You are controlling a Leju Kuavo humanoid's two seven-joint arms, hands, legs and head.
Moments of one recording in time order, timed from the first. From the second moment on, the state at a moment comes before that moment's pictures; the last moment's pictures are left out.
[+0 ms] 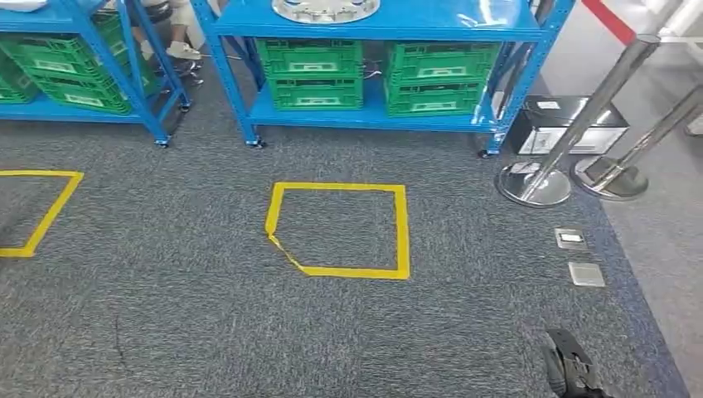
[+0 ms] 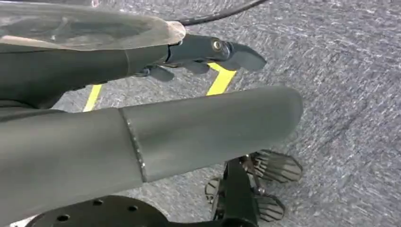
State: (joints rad) left arm -0.11 0.19 -0.92 -0.20 1.10 0.07 -0.01; right arm -0.07 -0.20 0.36 -0.21 -0.83 -0.04 -0.19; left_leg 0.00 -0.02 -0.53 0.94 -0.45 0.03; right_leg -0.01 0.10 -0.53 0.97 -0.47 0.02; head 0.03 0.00
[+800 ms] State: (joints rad) left arm -0.10 0.19 -0.92 -0.20 1.10 0.07 -0.01; right arm -0.07 -0.20 0.37 -0.21 -0.83 -0.04 -0.19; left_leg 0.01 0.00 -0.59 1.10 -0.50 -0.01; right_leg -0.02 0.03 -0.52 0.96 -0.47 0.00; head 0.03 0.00
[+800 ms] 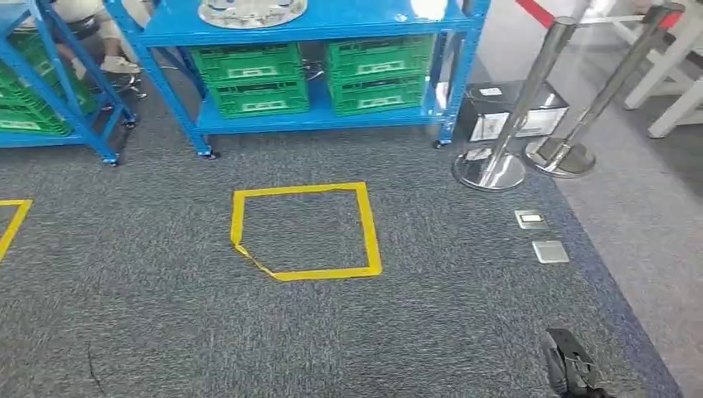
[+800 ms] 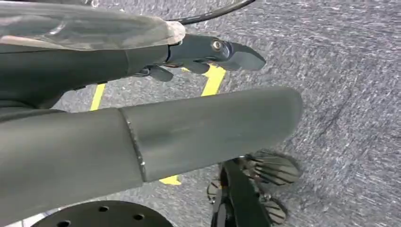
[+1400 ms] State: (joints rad) left arm -0.10 0.19 -0.92 -0.20 1.10 0.07 -0.01; right arm -0.07 -0.20 0.37 -0.21 -0.83 -0.04 -0.19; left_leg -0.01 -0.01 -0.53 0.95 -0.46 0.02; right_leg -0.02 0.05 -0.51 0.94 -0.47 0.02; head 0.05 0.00
